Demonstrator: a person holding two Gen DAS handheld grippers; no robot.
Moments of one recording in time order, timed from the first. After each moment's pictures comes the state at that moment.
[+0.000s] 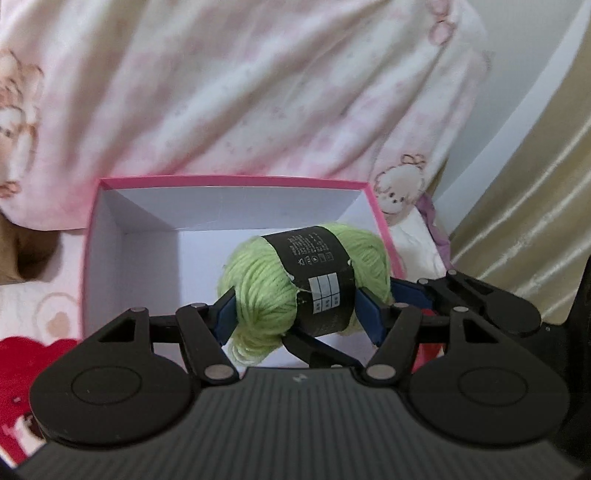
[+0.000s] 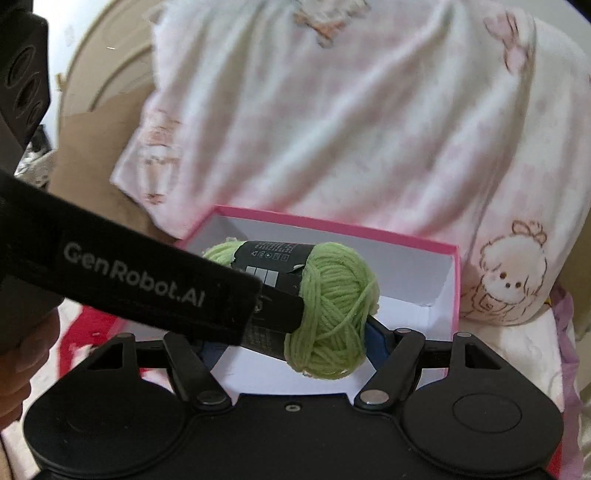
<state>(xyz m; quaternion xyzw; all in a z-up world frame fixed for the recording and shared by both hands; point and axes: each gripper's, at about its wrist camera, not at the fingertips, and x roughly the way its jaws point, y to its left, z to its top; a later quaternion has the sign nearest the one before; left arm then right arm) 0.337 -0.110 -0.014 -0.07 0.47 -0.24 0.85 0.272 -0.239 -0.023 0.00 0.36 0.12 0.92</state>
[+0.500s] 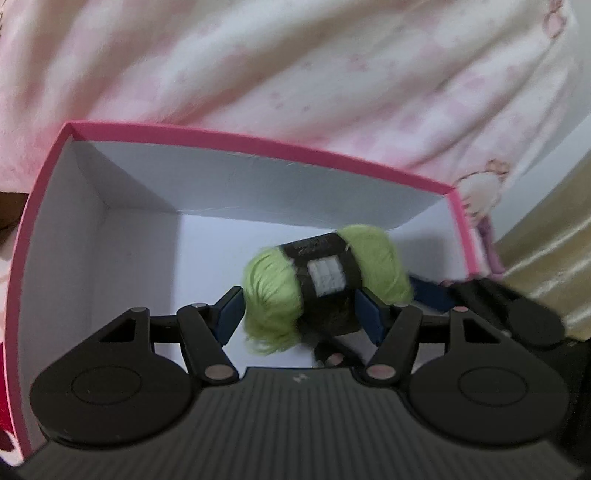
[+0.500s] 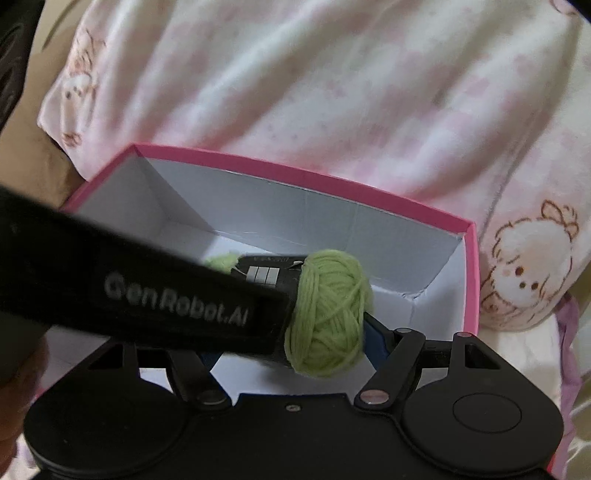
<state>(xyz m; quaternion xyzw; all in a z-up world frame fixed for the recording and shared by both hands) 0.384 -0.124 -0.089 -0.10 0.50 -0.18 0.84 0.347 -0.227 -0.085 -0.07 0.43 0.07 0.90</state>
